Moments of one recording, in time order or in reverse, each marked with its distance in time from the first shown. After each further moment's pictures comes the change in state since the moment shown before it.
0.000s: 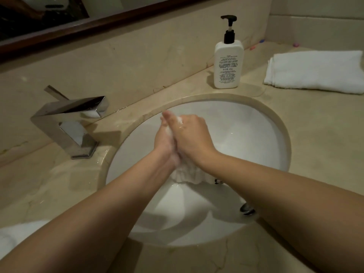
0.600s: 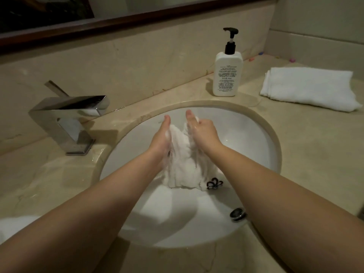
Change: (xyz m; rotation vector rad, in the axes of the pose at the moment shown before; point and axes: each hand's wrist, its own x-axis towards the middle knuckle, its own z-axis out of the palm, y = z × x) left_hand 0.015 0.004 -0.014 0.230 0.055 -0.139; right_hand 0.023 0.030 -0.017 0.121 -0.067 0.305
